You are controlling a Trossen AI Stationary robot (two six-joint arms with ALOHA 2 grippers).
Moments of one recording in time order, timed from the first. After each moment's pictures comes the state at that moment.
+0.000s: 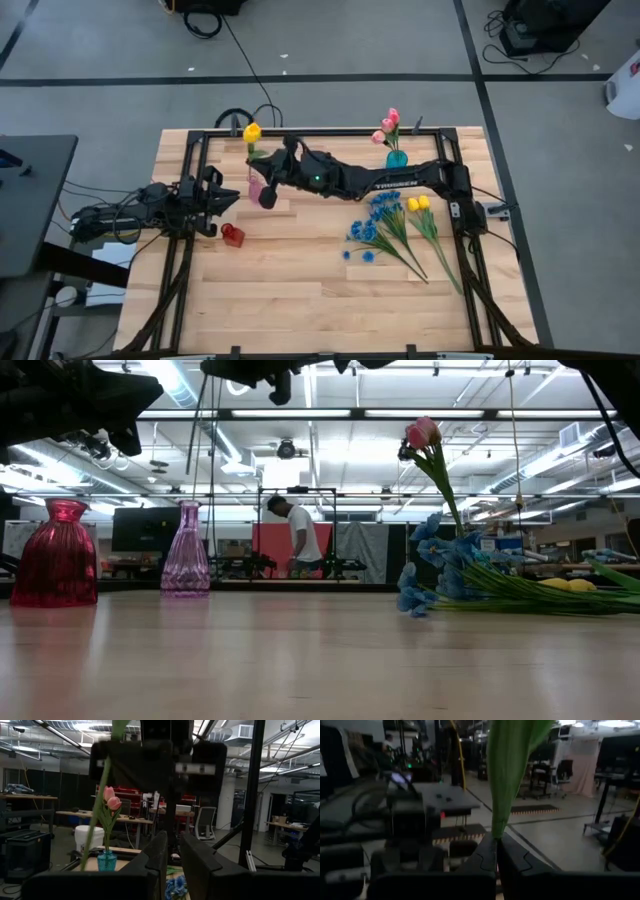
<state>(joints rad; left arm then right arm) 0.07 0.01 0.05 0.30 0.00 -0.11 -0.05 2.08 1.82 0.30 0.28 -0.02</state>
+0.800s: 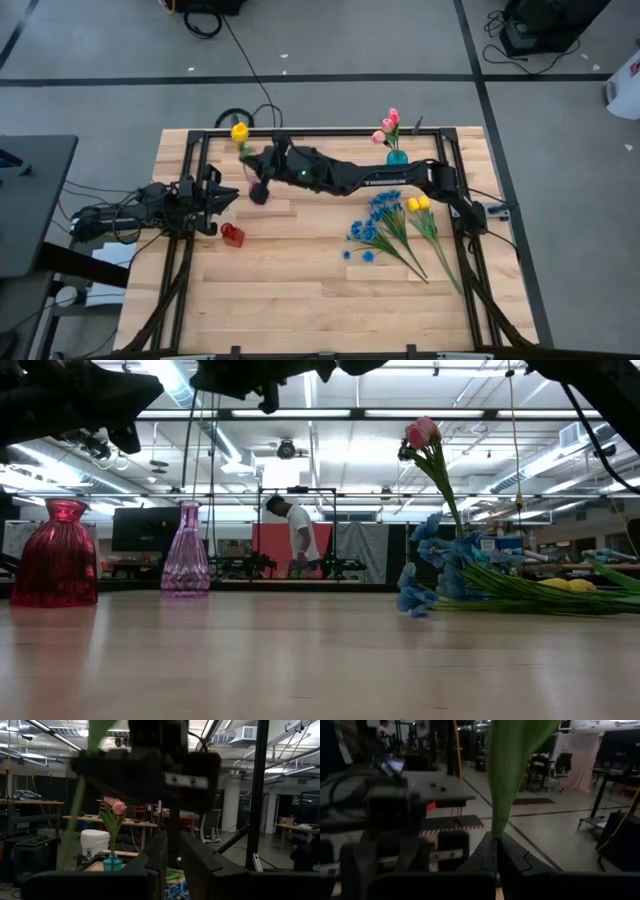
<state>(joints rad) 0.07 0.01 0.05 0.32 -0.02 -0.08 -0.07 2.19 1.98 0.19 0.26 -0.04</state>
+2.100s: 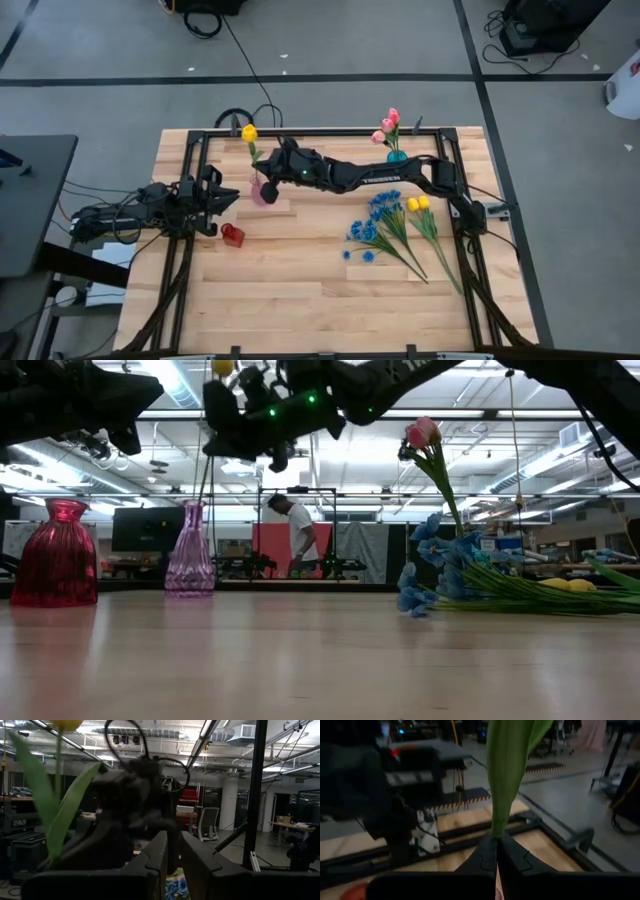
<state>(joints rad) 0.07 0.02 0.05 0.31 -0.01 -0.09 -0.15 2.19 1.74 0.29 0.17 0.11</state>
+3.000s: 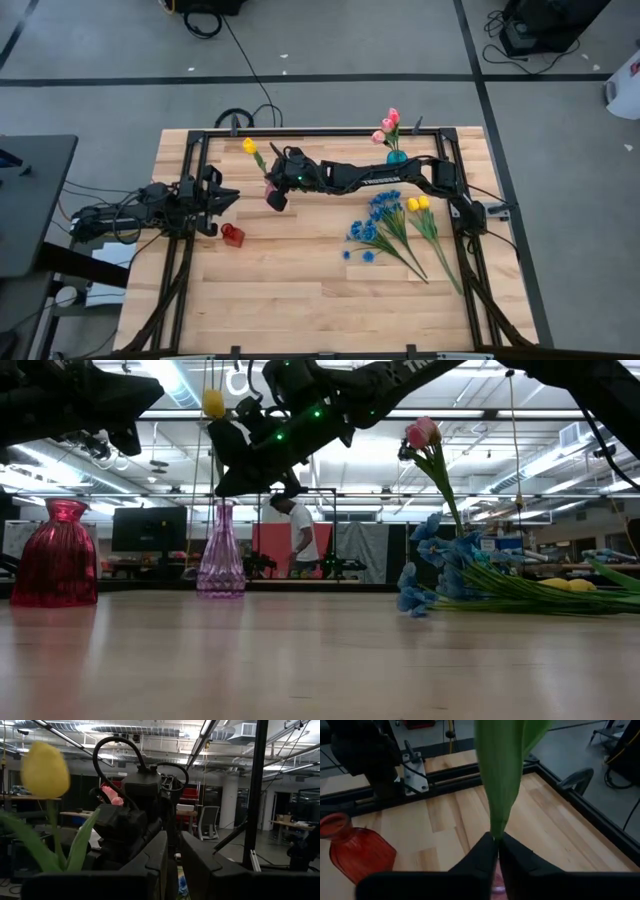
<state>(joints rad) 0.07 0.02 0.05 0.30 -0.01 -0.09 -0.14 2.19 1.72 0.03 0.19 0.14</state>
